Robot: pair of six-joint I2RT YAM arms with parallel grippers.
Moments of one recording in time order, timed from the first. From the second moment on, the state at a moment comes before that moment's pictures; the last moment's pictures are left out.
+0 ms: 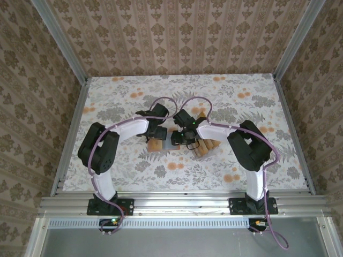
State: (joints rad) left arm -0.64 1.84 1.20 -0.66 -0.24 -0.41; right arm 0.68 1.95 1.25 -0.42 -0.14 0.55
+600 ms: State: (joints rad) left arm -0.64 1.85 1.19 -0.63 -0.24 -0.41; right arm 0.68 1.95 1.25 -0.42 -0.14 0.55
